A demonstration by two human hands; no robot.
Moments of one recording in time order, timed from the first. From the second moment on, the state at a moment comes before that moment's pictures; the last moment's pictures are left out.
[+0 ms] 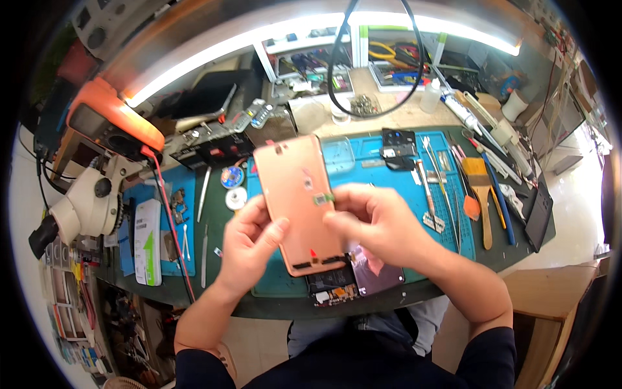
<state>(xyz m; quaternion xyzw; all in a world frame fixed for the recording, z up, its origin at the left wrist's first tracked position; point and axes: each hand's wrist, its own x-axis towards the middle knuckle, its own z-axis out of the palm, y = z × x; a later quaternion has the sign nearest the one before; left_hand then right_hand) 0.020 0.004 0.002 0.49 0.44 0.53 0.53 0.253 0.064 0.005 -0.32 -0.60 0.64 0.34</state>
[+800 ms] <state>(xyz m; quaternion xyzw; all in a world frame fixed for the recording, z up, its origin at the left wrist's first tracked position) 0.000 0.022 0.006 0.40 0.47 0.61 0.49 0.357 0.074 0.005 -0.15 -0.98 0.07 0.09</state>
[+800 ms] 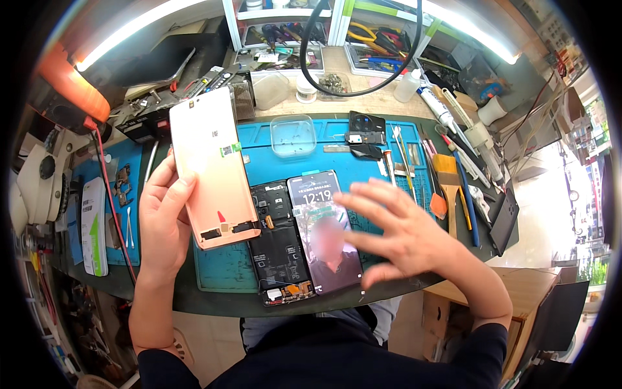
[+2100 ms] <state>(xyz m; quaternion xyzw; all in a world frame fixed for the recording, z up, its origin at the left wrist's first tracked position) -0.024 -0.081 -0.016 0.46 0.79 0.38 0.16 0.360 0.049 -0.002 -0.18 -0.97 0.10 0.15</state>
